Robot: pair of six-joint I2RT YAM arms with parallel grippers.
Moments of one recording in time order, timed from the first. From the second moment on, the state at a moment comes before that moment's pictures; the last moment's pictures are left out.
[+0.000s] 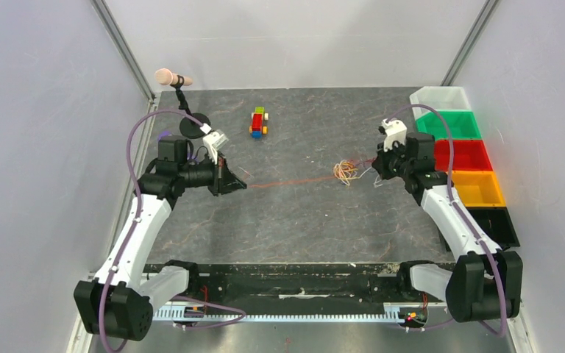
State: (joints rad) left arm -0.14 1.05 0.92 -0.58 0.89 0.05; right arm 0.10 1.16 0.79 -0.23 -0.30 -0.15
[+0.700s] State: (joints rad) left arm 0.24 1.03 1.32 -0.86 1.03 0.21; right arm -0.14 1.39 0.83 -0.29 -0.35 -0.34
